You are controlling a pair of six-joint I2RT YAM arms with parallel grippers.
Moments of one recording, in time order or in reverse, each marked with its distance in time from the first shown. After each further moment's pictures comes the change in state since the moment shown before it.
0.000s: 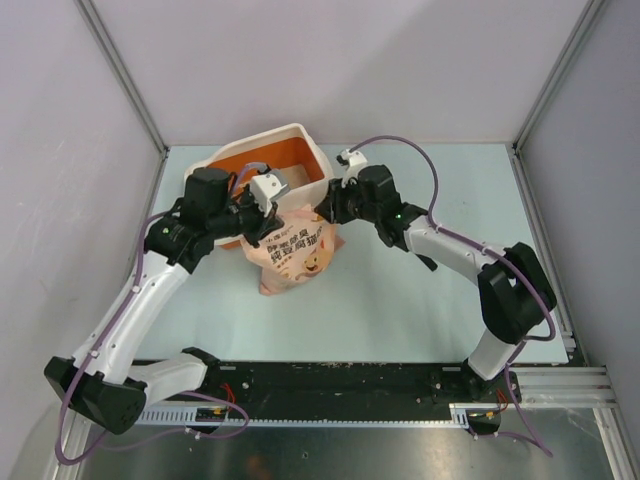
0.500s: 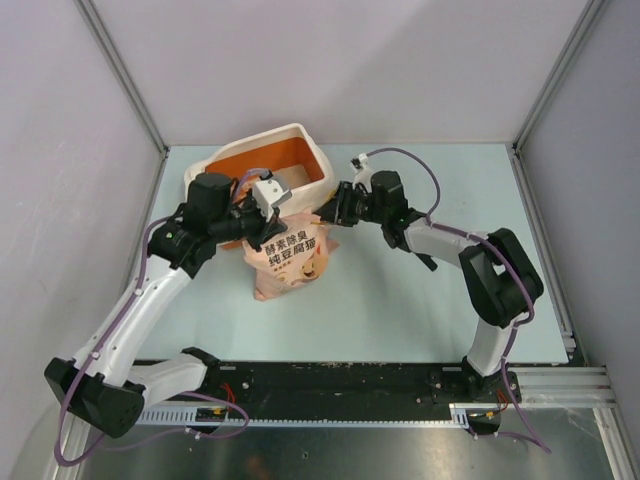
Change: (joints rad) left arm -0.007 -0.013 -0.060 0.058 0.035 -0.003; right arm -0.092 0.104 -0.125 0.330 -0.315 0.399
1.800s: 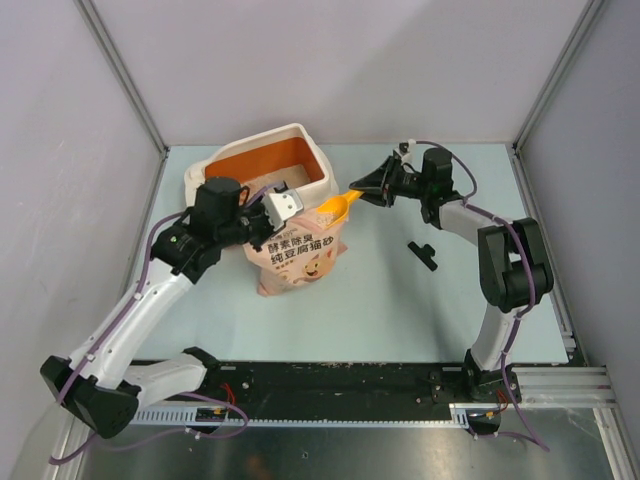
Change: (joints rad) left arm -0.083 -0.021 0.002 -0.006 -0.183 0.225; right arm -0.336 0.065 0.063 0.094 -0.449 0.593
